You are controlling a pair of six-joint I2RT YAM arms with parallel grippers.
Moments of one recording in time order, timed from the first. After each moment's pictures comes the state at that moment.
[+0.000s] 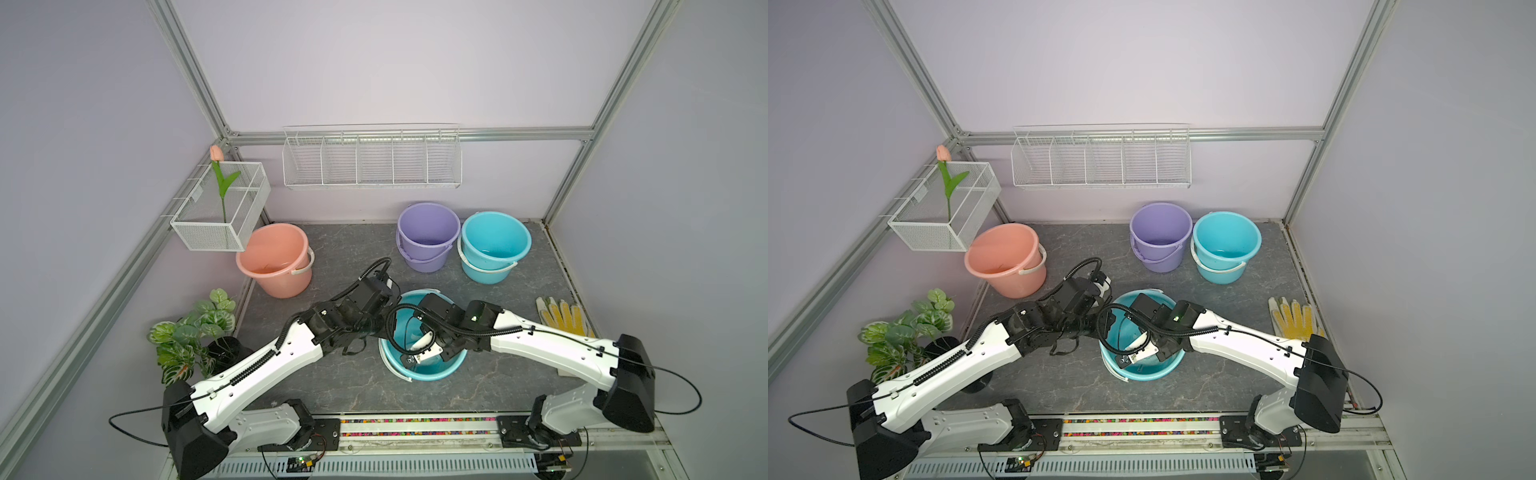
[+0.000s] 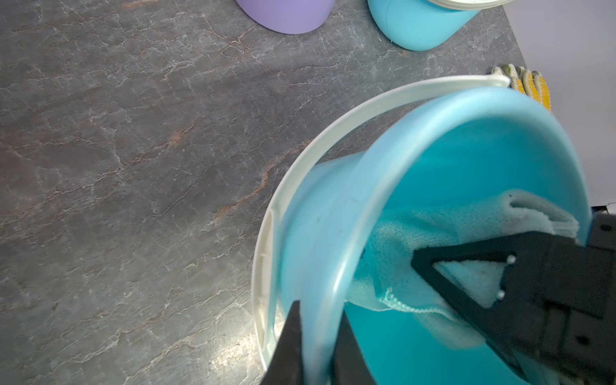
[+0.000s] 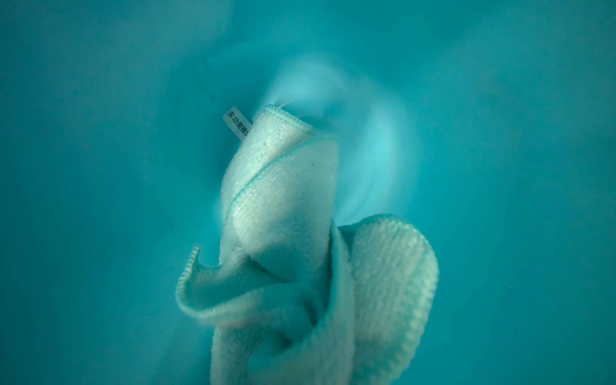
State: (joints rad) left arm -0.92 1.17 1.08 -0.78 -0.08 -0.55; right arm 1.06 1.46 1.19 -0.91 0.17 -1.14
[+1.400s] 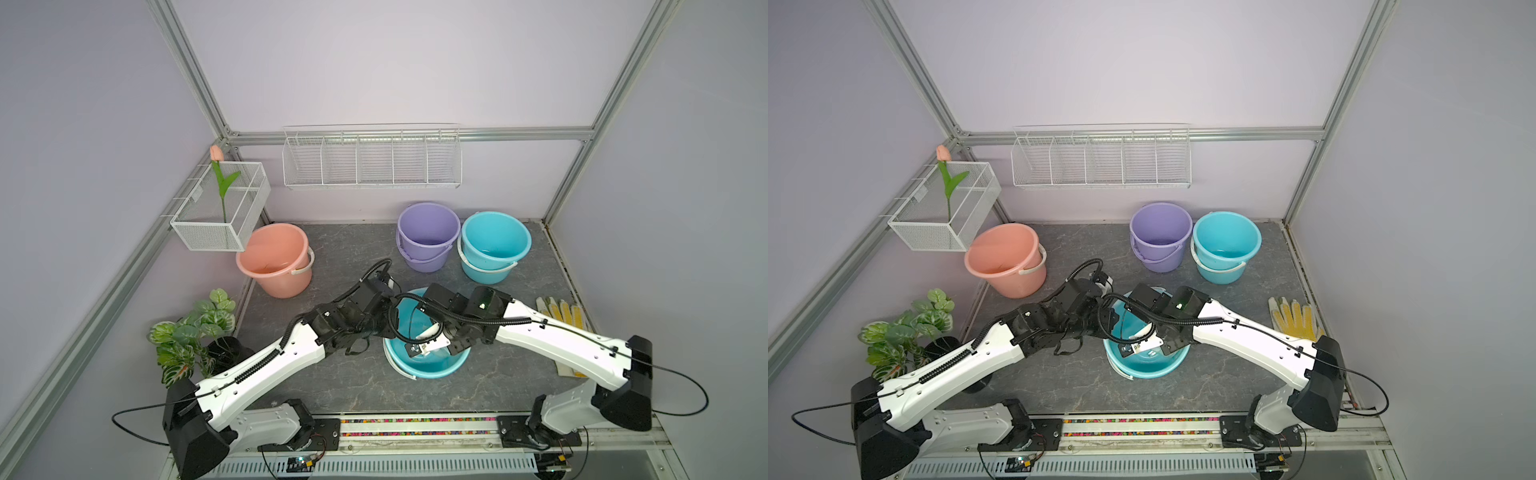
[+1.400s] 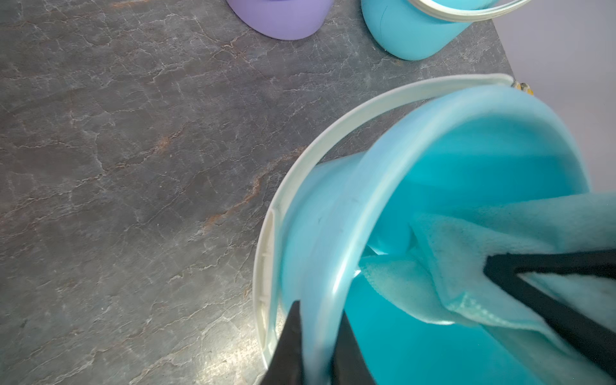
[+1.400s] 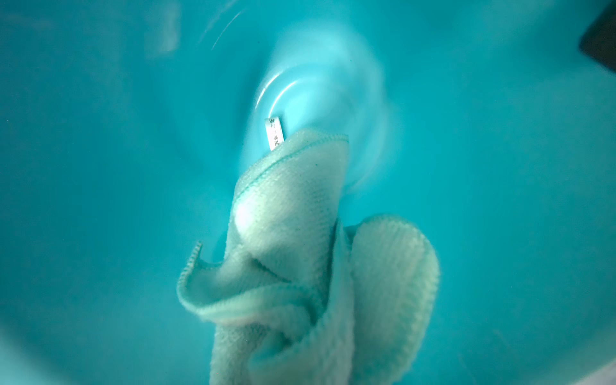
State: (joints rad) left arm -0.92 1.18 1.04 -0.71 -0.07 -0.57; right arm 1.06 1.46 1.40 -1.24 0.26 -1.00
